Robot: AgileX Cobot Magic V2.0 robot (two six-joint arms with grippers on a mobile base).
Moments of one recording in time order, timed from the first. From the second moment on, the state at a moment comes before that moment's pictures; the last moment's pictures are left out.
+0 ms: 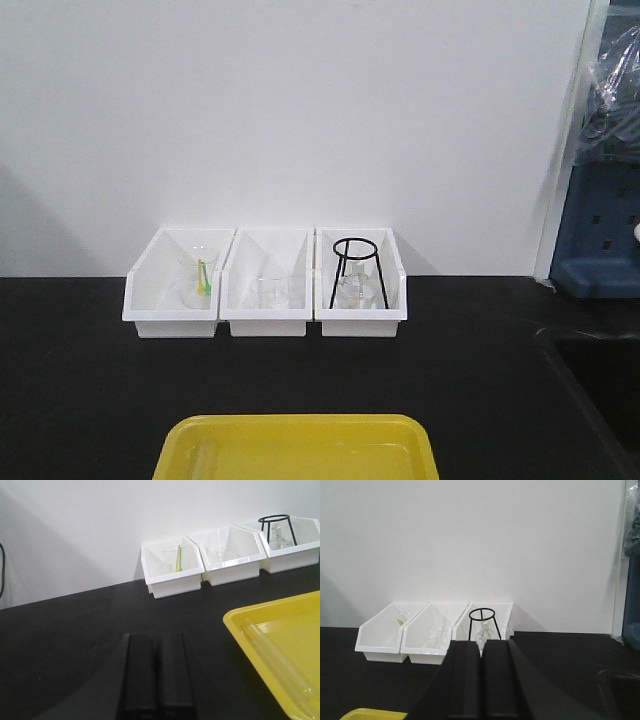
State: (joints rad) left arm -0.02 -0.01 0.03 -0.03 0.10 0.13; right arm 0.35 0.62 -0.75 -0.44 0.27 0.53
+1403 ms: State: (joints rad) left arm -0.02 -0.01 0.03 -0.03 0.11 0.13; right arm 0.10 -0.01 0.03 -0.02 0.17 -0.02
